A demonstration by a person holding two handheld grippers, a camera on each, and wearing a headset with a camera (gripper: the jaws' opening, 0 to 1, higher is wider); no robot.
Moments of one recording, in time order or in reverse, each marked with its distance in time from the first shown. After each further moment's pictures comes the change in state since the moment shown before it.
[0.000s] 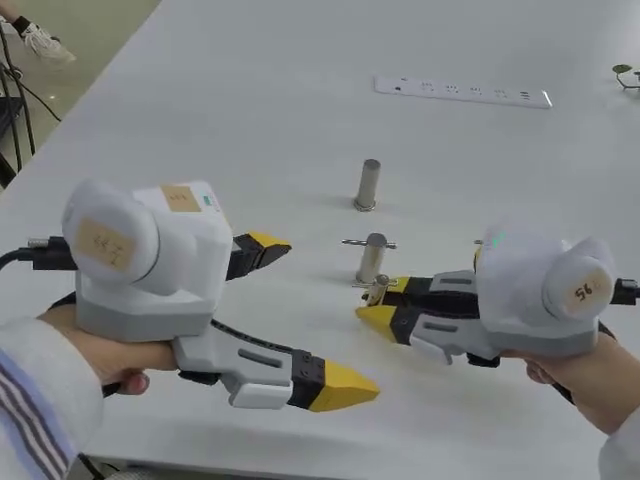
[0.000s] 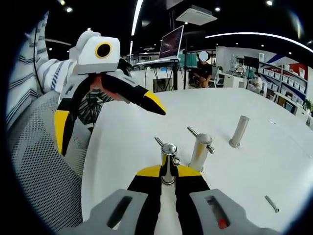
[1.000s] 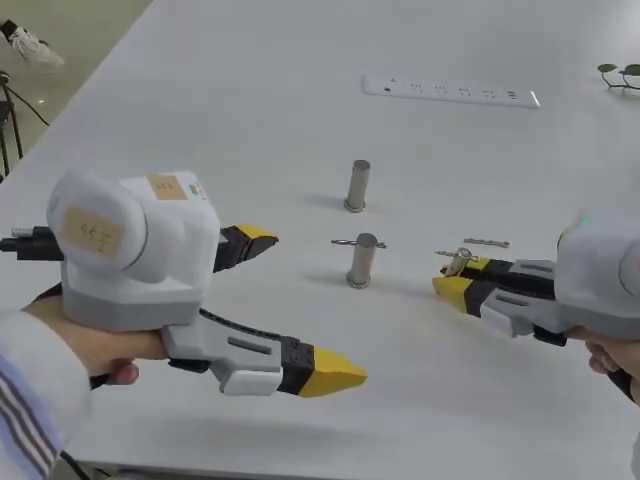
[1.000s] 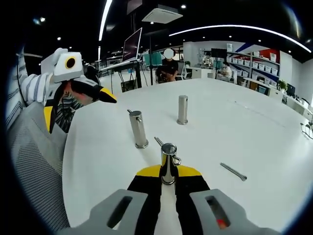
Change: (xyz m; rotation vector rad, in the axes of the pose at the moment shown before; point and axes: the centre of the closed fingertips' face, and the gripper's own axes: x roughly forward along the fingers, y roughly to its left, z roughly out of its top) left arm -0.001 0.008 0.005 0.005 0.010 0.023; right arm -0.049 -0.069 -0.037 0.160 0.009 -0.225
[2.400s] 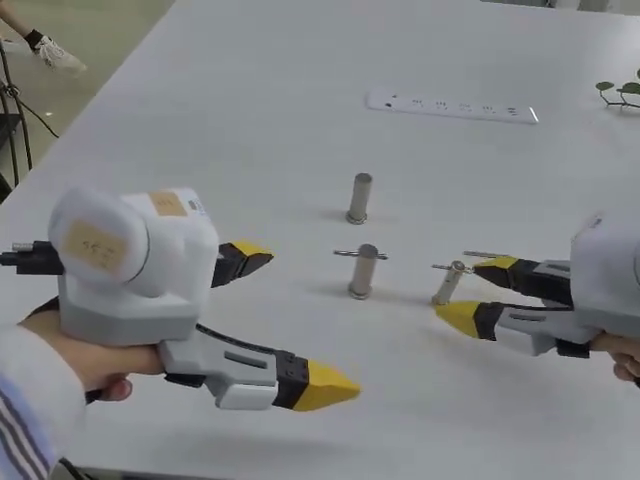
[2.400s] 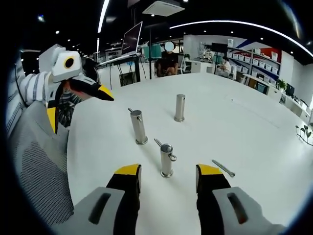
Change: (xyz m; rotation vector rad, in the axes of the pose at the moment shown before) left arm -0.005 -0.002 -0.002 -0.010 0.008 0.027; right arm -0.030 -0.002 0.008 -0.015 0.065 -0.035
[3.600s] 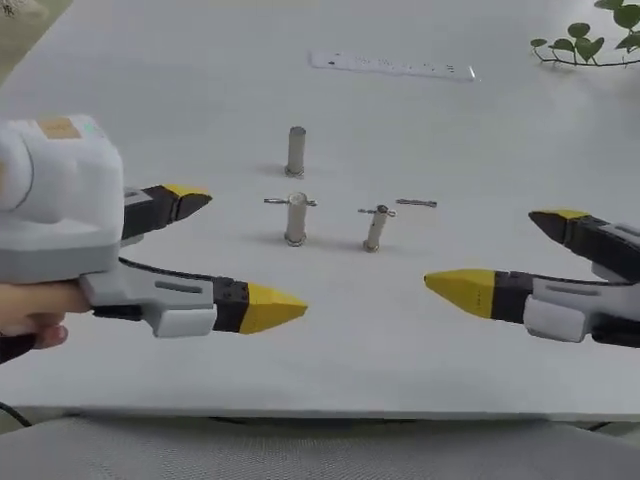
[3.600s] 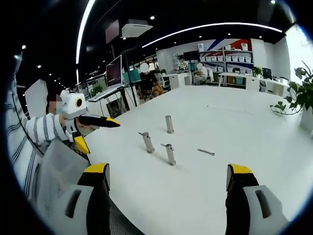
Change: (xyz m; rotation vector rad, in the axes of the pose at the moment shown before) left arm -0.004 -0.016 0.024 -0.064 -0.060 0.052; right arm -0.110 0.012 0.008 0.275 -0.168 -0.088
